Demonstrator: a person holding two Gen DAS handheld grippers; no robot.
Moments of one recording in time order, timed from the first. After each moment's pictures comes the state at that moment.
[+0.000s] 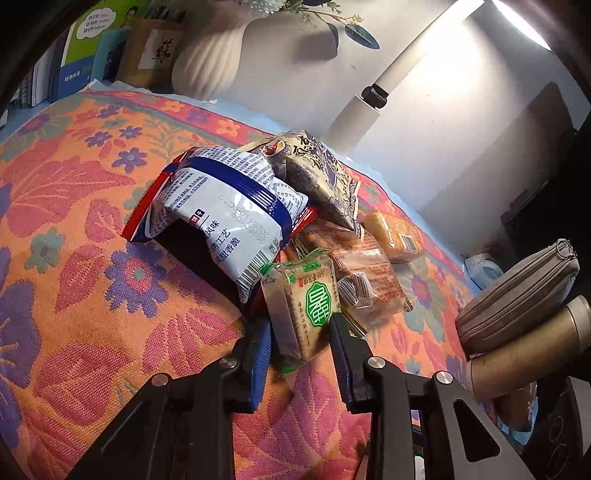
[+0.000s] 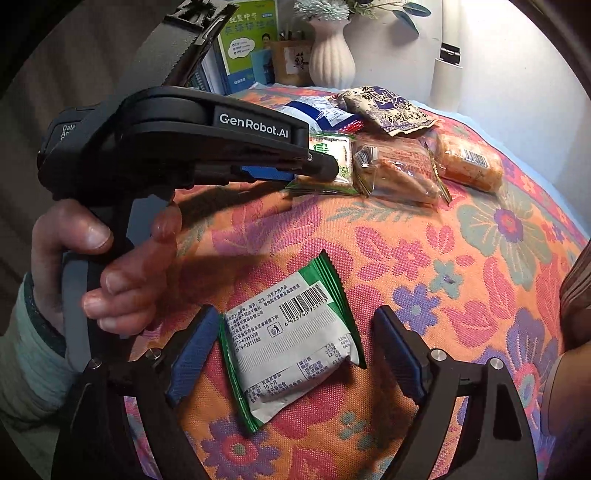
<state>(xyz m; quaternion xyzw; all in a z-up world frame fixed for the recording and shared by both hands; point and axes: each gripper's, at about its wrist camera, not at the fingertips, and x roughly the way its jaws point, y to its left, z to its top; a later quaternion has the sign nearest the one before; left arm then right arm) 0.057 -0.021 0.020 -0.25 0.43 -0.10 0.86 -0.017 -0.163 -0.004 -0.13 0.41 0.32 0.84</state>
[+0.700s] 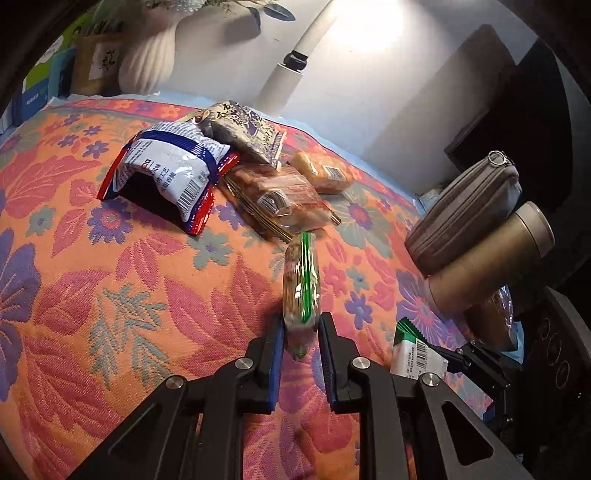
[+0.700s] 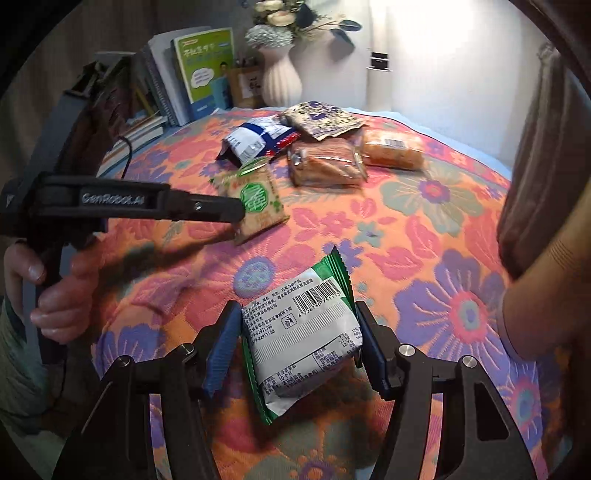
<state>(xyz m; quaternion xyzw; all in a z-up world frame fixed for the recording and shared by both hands) -0.003 -0.048 0.042 -0.19 0.46 -0.19 0.85 -0.051 -0.227 0.009 -0.07 0.39 0.25 0.88</state>
